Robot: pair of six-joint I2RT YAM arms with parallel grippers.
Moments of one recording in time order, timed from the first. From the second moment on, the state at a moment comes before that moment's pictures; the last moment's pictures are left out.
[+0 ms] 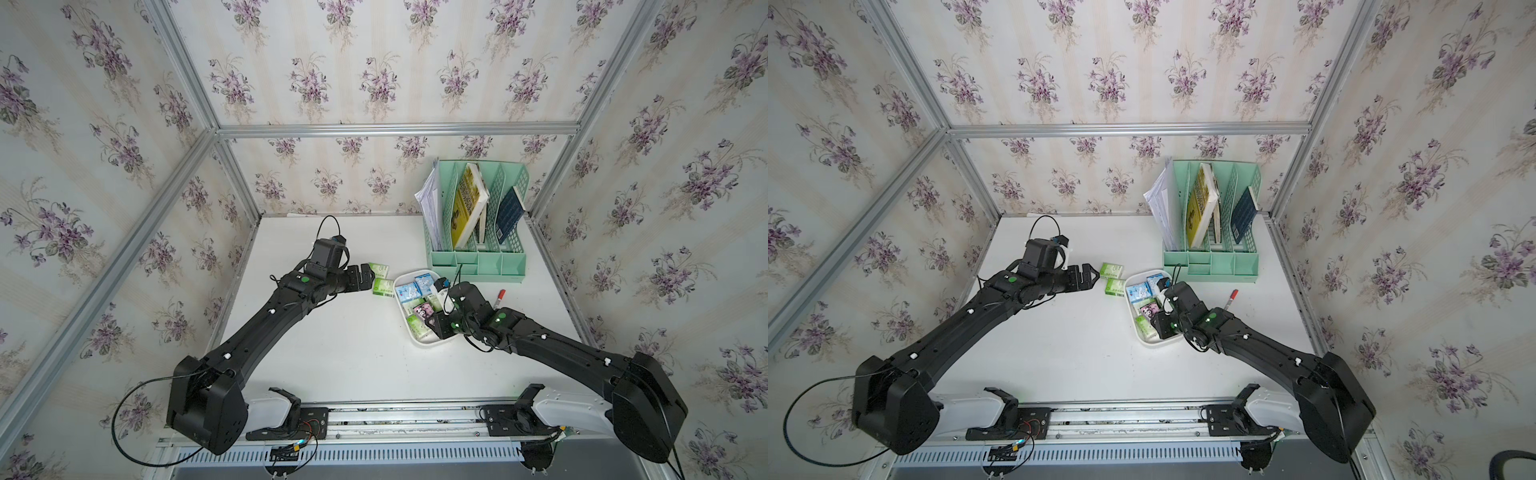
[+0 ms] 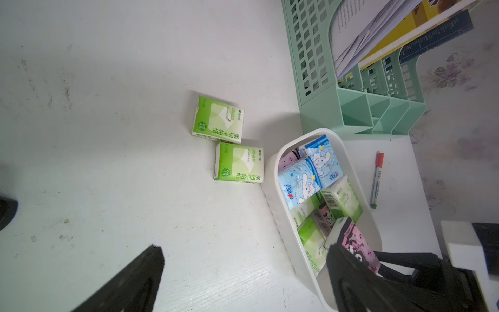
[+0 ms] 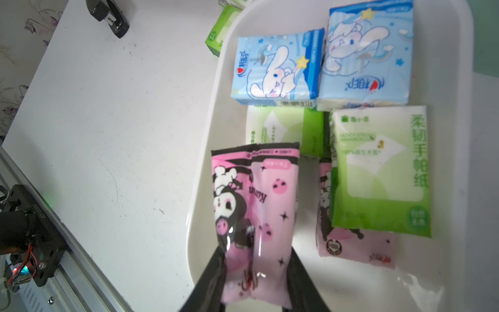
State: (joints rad) left arm -0.39 1.32 1.05 -0.52 0.15 -0.48; right arm 0.73 1.23 0.68 -0.33 -0.14 0.37
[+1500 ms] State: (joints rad) left arm -0.39 1.25 1.02 -0.57 0.09 -0.44; right arm 0.76 1.55 0.85 -0.22 -0.10 0.42
